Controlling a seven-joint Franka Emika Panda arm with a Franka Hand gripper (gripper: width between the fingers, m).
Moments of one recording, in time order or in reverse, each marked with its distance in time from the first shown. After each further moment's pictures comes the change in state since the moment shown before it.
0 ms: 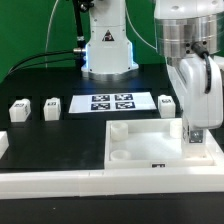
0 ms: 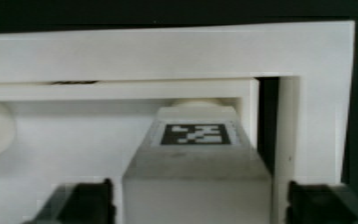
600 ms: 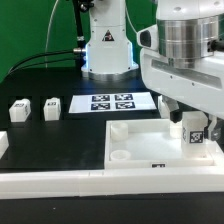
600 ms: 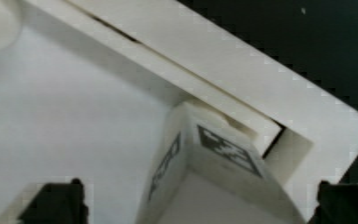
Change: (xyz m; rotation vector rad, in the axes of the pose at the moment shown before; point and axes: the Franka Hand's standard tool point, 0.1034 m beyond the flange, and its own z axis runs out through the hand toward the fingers) arm -0.003 0.001 0.001 -0.008 0.009 -0.603
